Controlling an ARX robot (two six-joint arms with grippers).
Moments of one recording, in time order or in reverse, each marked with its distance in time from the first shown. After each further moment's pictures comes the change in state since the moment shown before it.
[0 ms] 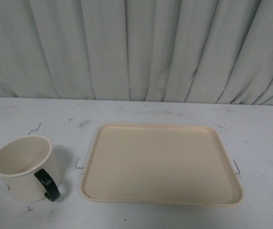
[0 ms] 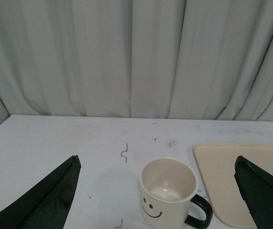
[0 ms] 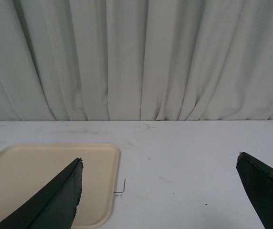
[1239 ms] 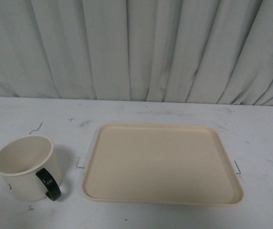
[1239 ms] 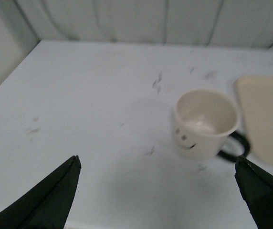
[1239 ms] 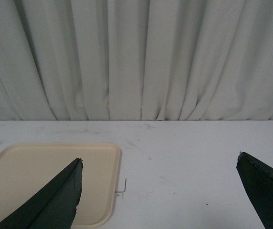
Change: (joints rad) left arm -0.077 0.259 0.158 -0.279 -0.253 -0.014; right arm 0.000 0.000 0.000 0.000 0.001 0.001
